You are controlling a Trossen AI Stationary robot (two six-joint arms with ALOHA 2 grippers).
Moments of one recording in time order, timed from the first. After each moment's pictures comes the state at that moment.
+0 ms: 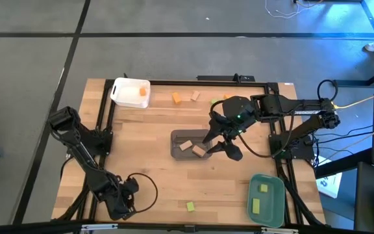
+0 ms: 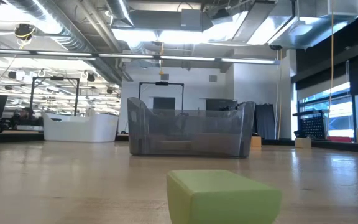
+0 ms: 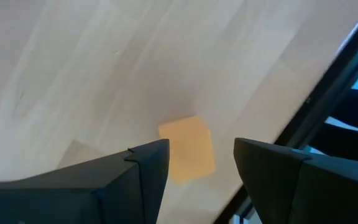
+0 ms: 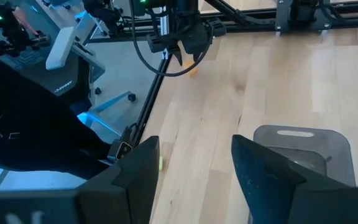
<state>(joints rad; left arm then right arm) -0.96 1.60 0.96 -0.56 -0.09 -1.60 0.12 1.49 1.66 -0.82 -0.34 0.12</state>
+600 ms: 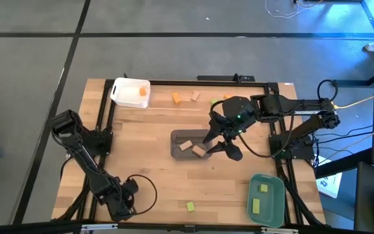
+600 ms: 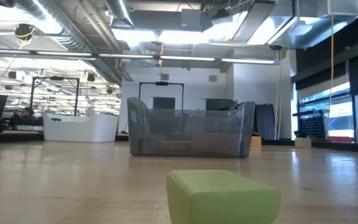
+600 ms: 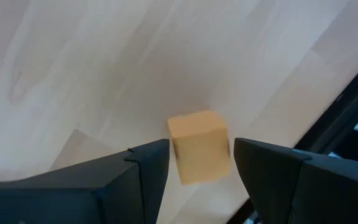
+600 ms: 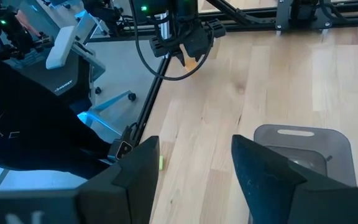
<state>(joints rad) -0.97 1.65 0.96 -0.56 -0.06 -1.64 0.12 1.49 1.66 -0.82 -0.34 0.12</state>
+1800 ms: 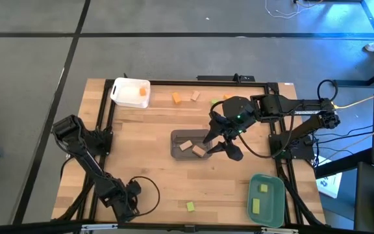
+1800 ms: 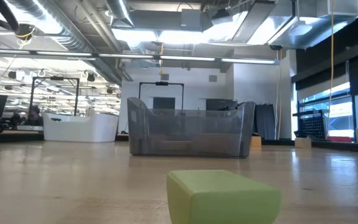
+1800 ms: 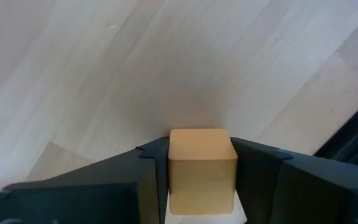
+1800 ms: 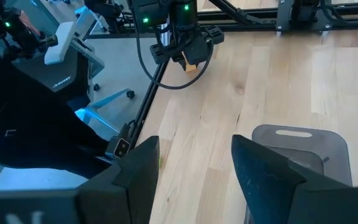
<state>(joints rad) -0.95 1.74 0.97 -0.54 -0.01 -1.67 0.12 1.49 1.66 -0.83 -0.34 0.09</state>
